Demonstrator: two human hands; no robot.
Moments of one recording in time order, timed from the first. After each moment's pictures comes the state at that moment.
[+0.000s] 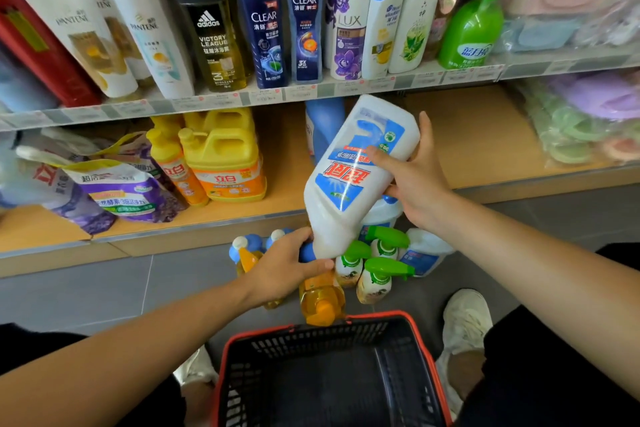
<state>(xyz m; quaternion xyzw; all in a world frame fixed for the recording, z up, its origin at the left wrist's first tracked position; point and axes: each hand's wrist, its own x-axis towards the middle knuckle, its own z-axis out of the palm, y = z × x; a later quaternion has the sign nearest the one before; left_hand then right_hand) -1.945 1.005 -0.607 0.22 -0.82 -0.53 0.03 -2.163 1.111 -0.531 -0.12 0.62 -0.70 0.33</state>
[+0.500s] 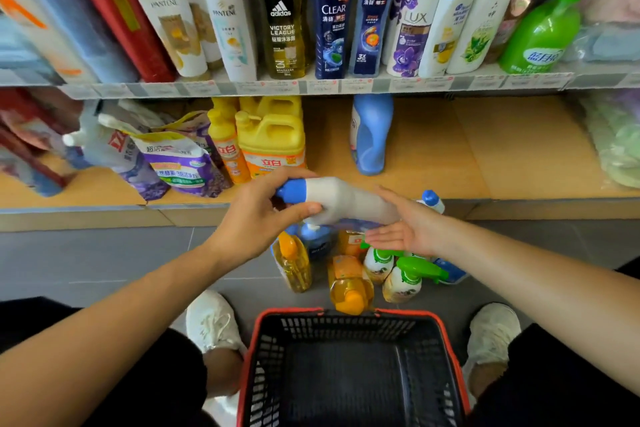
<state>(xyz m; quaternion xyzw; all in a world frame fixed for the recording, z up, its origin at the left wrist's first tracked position) -1.878 0.971 -0.519 0.22 -0.82 -0.46 0.24 -2.122 1.091 -0.586 0.01 0.67 -0.43 0.61</state>
